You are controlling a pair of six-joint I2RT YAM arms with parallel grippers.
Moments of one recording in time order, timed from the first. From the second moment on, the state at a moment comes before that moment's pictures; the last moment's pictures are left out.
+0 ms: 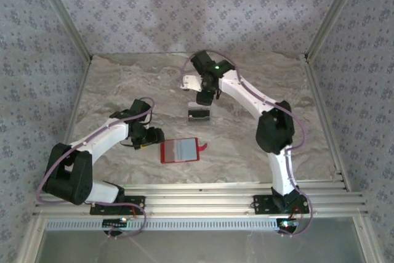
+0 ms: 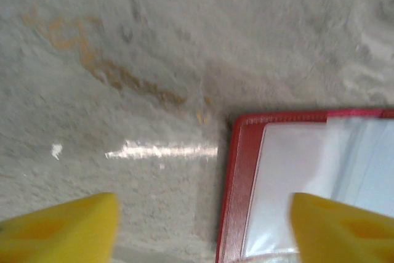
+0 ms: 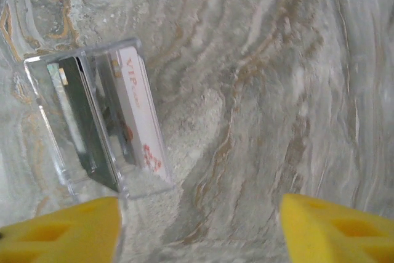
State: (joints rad) left arm -0.37 1.39 0.82 -0.74 0.16 -0.55; right arm 0.62 2.04 1.92 -0.97 0.10 -0.81
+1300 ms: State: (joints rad) left arm 0.01 1.53 0.41 0.61 -0.17 -0.04; right arm -0.02 1.52 0.38 0.67 0.05 -0.08
